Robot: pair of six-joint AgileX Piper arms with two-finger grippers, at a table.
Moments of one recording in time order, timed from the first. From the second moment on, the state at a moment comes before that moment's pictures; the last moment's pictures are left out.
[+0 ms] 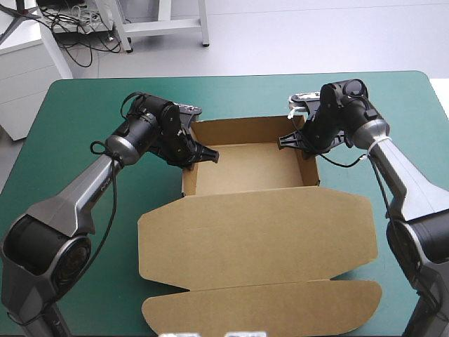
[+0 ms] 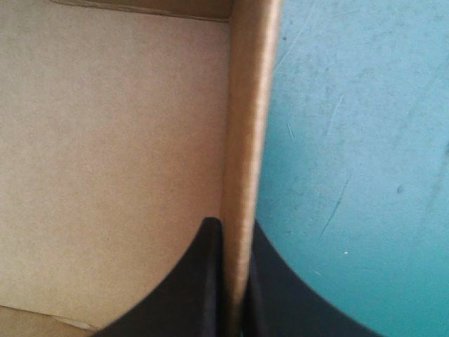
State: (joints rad) left arm -0.51 1.84 -1.71 -0.07 1.23 -0.23; right arm 0.31 1.85 -1.75 0.07 1.24 0.05
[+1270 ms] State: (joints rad) left arm -0.47 1.58 -1.88 -0.02 1.25 -0.04; right arm 0.32 1.70 -1.80 0.09 1.24 -0.02
